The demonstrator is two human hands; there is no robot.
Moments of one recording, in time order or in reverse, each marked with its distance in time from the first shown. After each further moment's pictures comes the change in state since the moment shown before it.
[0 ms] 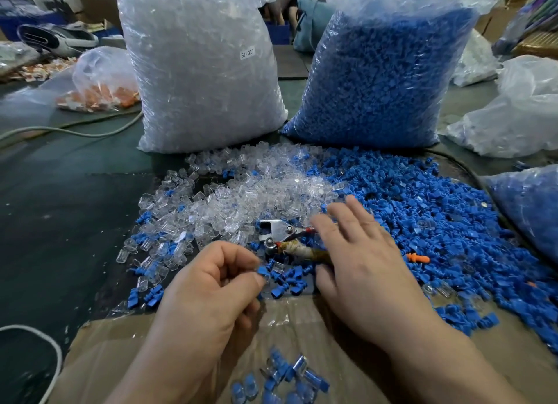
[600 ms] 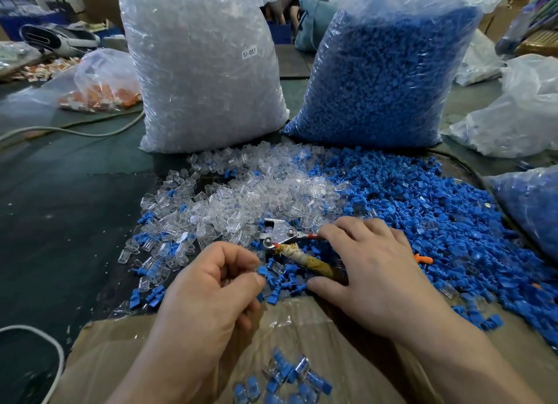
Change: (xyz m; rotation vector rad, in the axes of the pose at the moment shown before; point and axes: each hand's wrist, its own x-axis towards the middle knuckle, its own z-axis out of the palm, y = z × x) left_hand 0.000 0.004 -0.003 0.003 -0.004 -0.032; right_hand 0.007 0.014 -0.002 -0.051 -0.064 0.015
